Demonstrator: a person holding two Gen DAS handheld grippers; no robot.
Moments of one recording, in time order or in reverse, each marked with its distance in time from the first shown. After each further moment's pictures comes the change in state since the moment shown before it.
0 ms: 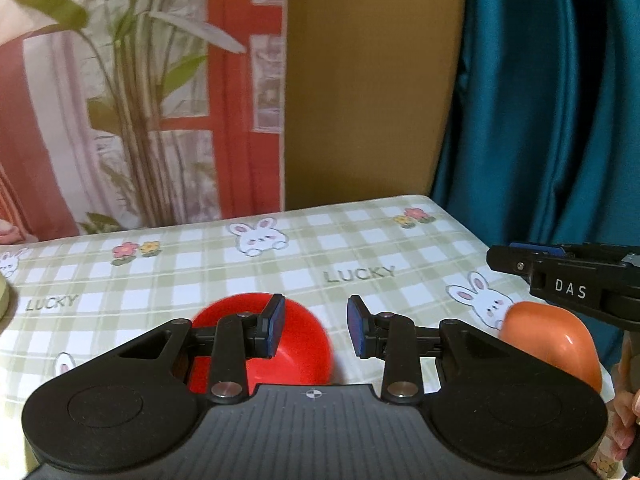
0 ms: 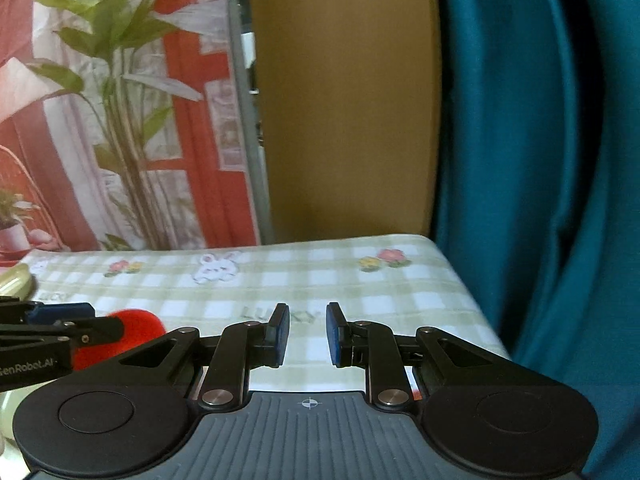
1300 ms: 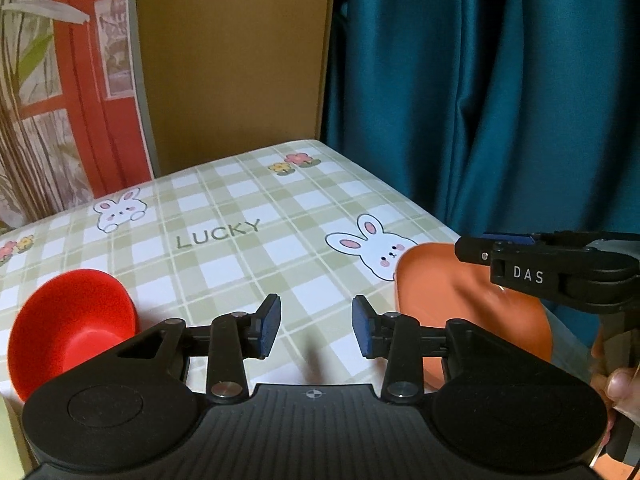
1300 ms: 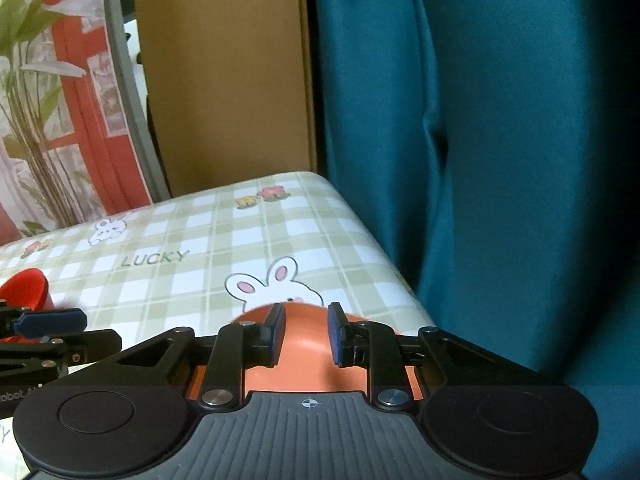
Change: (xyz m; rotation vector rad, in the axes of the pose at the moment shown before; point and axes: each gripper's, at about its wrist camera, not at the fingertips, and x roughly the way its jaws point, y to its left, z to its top) left arm 0.042 -0.081 -0.036 0.152 0.101 -0.223; right arm 0.004 -0.087 -0.056 0.128 0.086 -0.179
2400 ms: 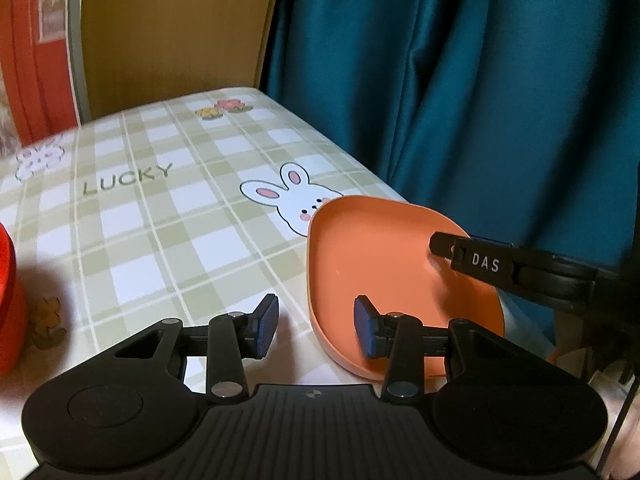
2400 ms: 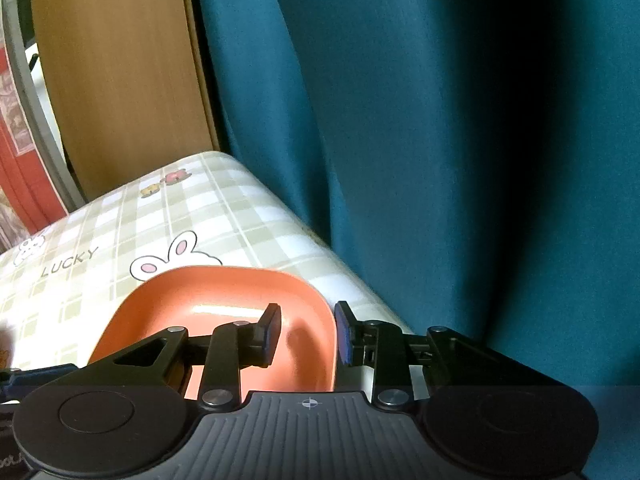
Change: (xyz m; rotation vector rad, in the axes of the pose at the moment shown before) left arm 0.044 -0.035 -0.015 -0.055 0.106 -0.163; right arm 0.011 -0.038 -0.037 0.195 0.027 -0.180
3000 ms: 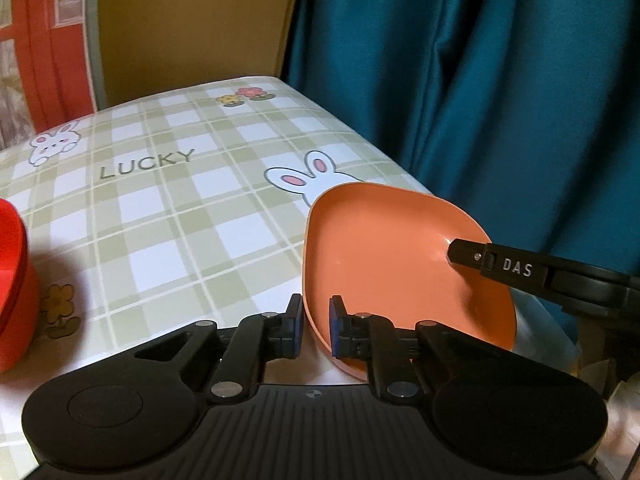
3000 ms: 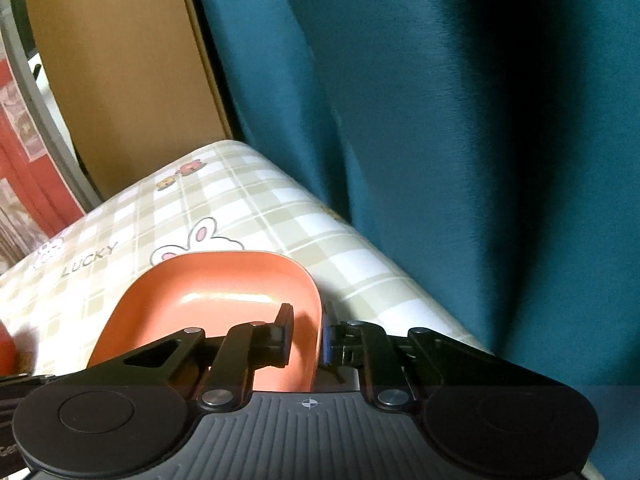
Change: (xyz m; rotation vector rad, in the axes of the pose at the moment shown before) left arm 0.010 0.012 -0.003 -0.021 0.016 0.059; right arm 0.005 0.006 -0.006 0.049 0.039 0.074
